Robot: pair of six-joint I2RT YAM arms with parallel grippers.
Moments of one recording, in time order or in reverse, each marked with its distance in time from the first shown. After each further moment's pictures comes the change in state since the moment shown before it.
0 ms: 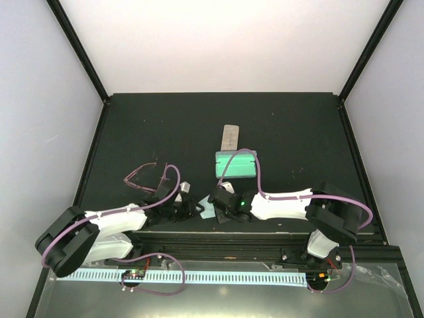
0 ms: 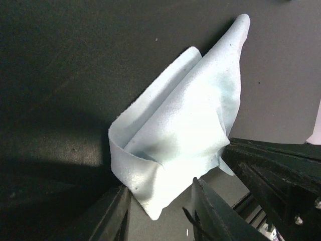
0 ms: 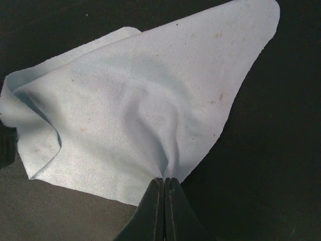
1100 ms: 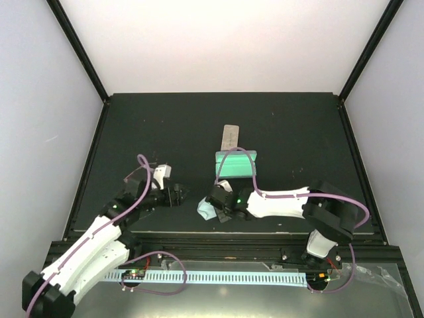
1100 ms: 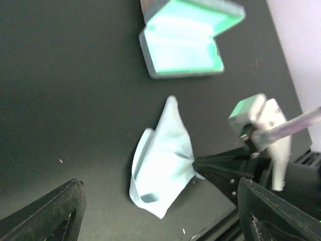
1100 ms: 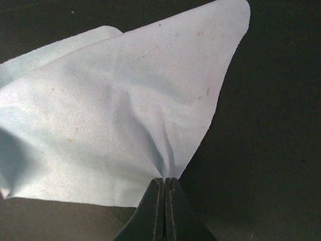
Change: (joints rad) left arm 0.235 -0.530 0.204 -0.542 -0.052 0.423; right arm 0.000 0.043 0.070 -0.098 0.070 -0.133
